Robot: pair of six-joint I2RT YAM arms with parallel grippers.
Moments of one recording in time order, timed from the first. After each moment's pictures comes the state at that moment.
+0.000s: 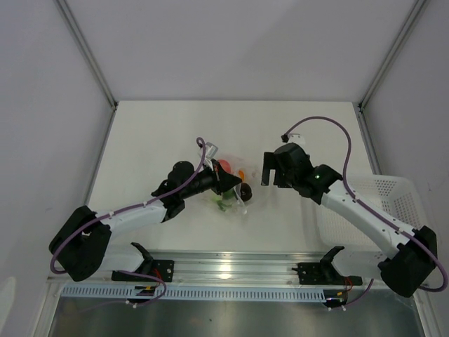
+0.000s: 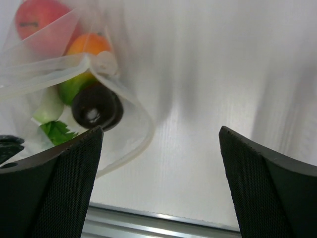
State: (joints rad) left arm -0.70 1.29 0.57 0.58 0.36 -0.57; right arm 0.69 1.22 1.05 -0.63 0.28 0.55
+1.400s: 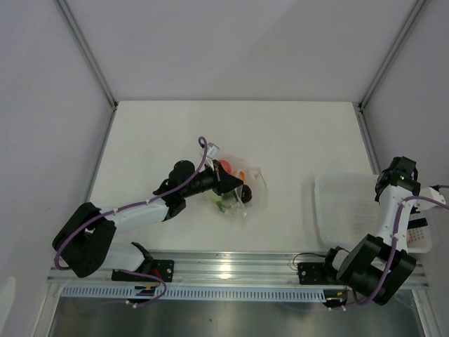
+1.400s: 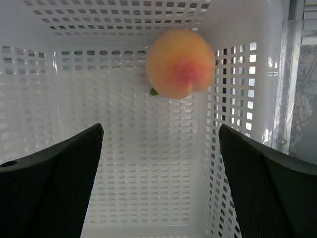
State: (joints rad) left arm -0.68 1.32 0.57 0.62 0.43 -0.61; right arm -0.56 1.14 0.92 -0.95 0.64 0.91
